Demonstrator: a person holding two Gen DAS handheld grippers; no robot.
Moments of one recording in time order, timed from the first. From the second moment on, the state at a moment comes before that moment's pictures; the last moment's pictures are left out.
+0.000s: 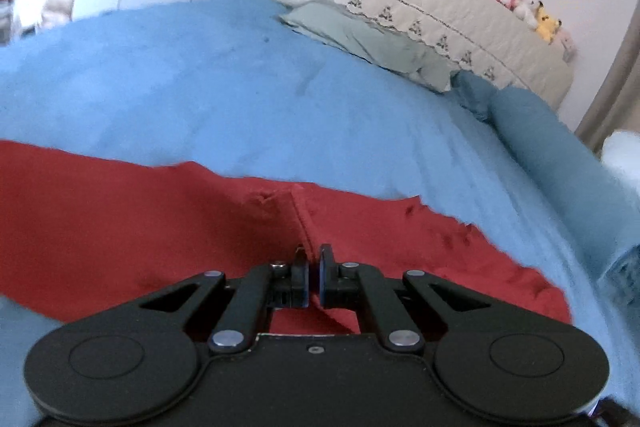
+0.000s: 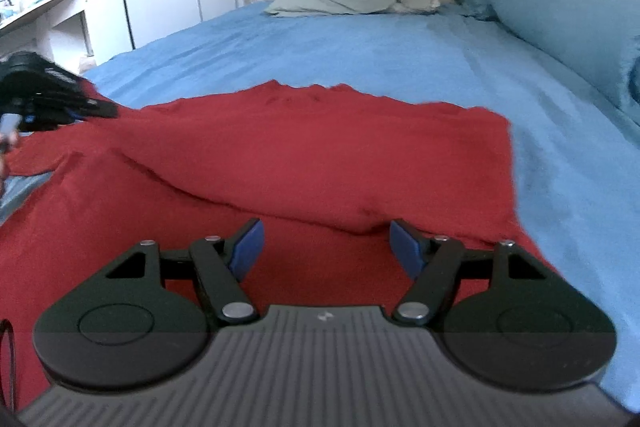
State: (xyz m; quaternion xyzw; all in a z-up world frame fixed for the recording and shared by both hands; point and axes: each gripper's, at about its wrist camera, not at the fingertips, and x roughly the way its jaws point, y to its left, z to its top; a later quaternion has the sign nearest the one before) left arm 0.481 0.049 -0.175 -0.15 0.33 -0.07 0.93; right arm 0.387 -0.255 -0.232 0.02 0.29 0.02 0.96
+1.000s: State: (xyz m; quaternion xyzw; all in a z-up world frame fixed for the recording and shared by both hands) left arm 0.495 0.014 -0.196 -0.07 0.34 -0.12 0.93; right arm 0.422 -0.295 -0.223 0.00 0.27 -0.02 0.96
